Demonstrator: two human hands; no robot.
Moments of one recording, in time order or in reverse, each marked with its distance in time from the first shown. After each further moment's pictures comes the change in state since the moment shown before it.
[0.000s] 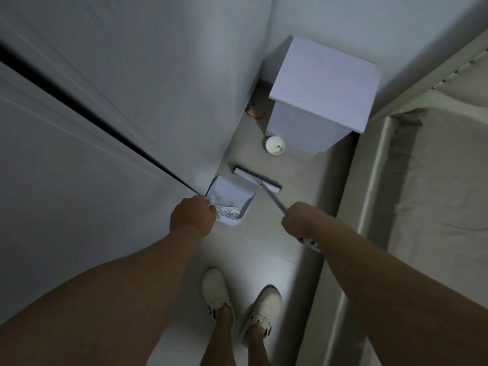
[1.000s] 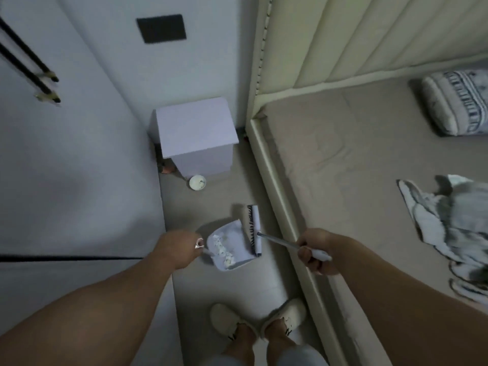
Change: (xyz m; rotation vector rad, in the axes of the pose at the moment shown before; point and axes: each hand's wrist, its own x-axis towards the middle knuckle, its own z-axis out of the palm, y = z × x) left_hand -0.113 0.133 -0.129 0.716 -0.266 0.933; right_hand -0.191 0.253 0.007 1.325 -0.305 0.226
